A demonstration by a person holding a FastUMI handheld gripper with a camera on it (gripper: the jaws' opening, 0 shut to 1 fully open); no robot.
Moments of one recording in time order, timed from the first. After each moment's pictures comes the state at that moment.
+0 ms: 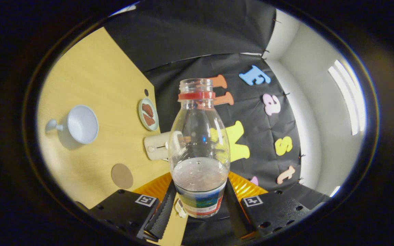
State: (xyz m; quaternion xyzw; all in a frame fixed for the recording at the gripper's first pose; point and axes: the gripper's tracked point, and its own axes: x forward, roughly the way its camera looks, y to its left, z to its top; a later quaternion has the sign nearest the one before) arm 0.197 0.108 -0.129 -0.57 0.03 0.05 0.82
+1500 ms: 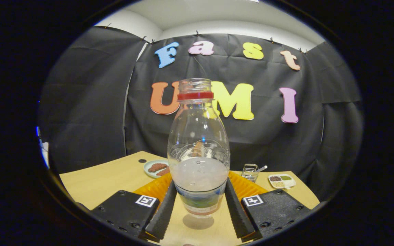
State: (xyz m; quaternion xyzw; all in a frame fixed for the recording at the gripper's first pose) arm 0.291 0.106 -0.141 -0.03 0.11 0.07 0.99
